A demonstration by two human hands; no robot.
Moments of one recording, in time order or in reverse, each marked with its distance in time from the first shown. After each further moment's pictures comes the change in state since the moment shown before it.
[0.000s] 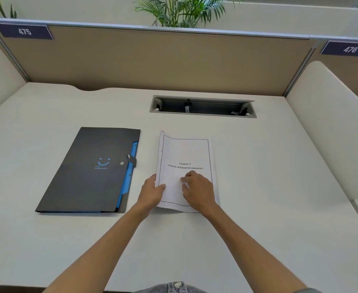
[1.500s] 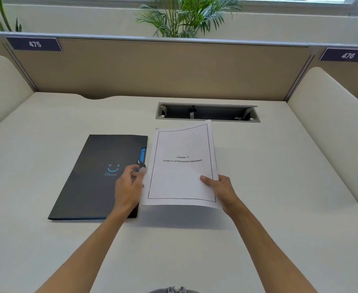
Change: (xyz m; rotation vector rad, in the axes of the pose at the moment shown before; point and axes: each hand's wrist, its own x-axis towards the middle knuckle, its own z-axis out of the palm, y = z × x) left_hand 0.005 0.003 -0.083 0.112 0.365 0.305; right_hand -0.007 0.012 -0.034 1.310 -0.032 0.497
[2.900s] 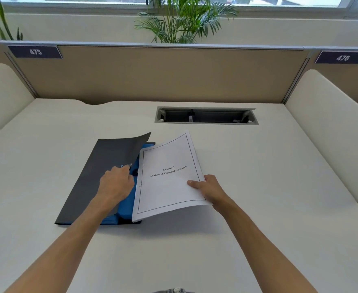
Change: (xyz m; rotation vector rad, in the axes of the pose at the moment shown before) left_hand 0.028 0.023 -0.041 0.894 -0.175 0.249; right_hand 0.001 -0.012 0.027 -0.184 -0.098 0.027
